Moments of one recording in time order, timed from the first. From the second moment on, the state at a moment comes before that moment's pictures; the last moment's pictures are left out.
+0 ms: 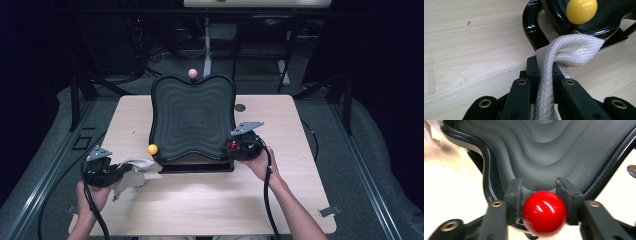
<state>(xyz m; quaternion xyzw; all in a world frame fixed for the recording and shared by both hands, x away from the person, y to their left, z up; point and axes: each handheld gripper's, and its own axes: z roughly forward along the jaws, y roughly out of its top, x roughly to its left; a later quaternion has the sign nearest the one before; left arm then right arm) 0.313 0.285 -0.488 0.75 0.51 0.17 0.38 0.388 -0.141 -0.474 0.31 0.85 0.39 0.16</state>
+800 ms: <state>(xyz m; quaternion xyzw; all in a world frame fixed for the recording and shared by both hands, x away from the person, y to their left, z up) 0.313 0.290 -0.486 0.74 0.52 0.18 0.39 0.395 -0.161 -0.472 0.30 0.86 0.38 0.17</state>
